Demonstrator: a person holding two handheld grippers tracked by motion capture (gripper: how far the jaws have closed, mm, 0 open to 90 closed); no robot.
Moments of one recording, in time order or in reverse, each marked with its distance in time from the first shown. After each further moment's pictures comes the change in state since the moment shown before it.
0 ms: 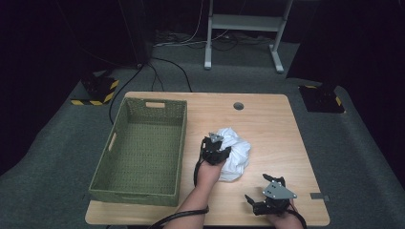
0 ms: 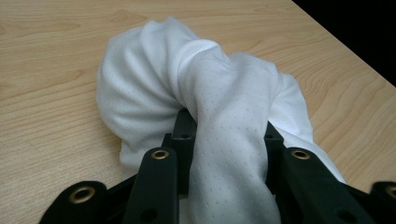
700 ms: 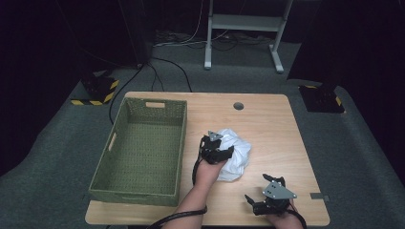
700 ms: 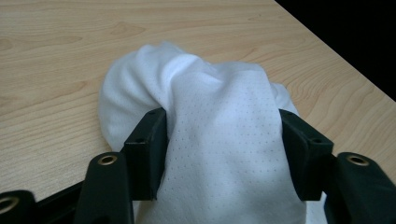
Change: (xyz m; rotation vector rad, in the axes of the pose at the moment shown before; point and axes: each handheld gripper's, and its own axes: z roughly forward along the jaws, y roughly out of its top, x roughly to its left) left arm 0.000 0.007 -0.009 -0.017 -0.016 0.014; right arm 0.000 0.000 0.000 -0.001 -0.001 -0.002
